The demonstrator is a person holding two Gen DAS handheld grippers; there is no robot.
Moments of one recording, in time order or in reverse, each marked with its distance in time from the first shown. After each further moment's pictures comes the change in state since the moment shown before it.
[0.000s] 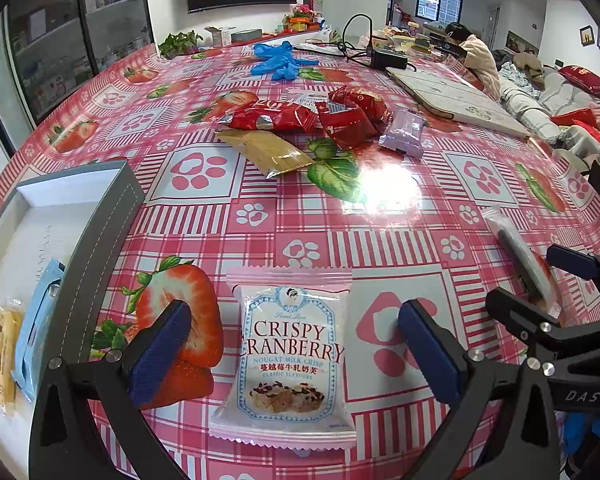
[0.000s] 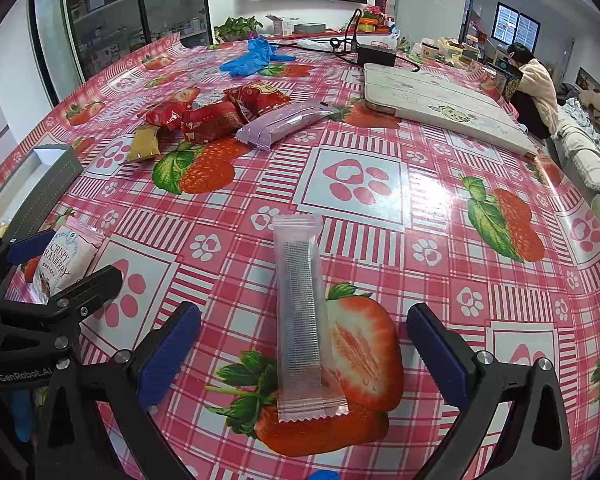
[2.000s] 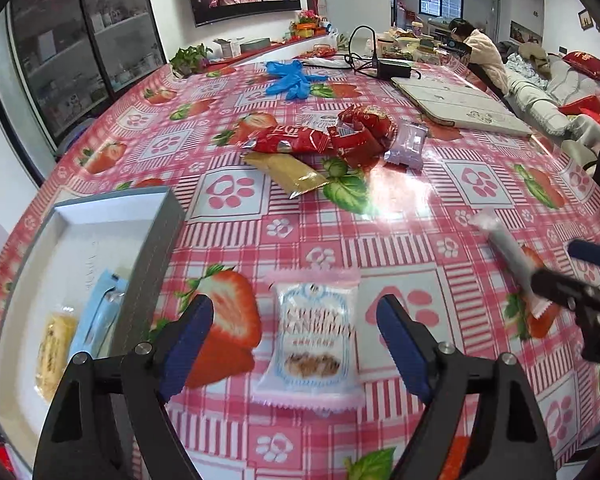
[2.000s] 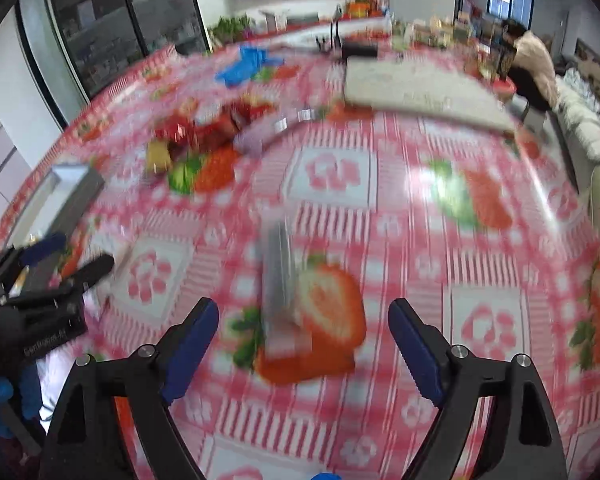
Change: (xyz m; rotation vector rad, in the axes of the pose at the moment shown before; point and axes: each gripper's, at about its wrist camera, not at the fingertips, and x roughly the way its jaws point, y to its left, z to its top) left arm -0.031 -0.003 0.006 0.039 -0.020 0.084; right arm -0.038 -0.023 0.006 0.068 0.015 0.057
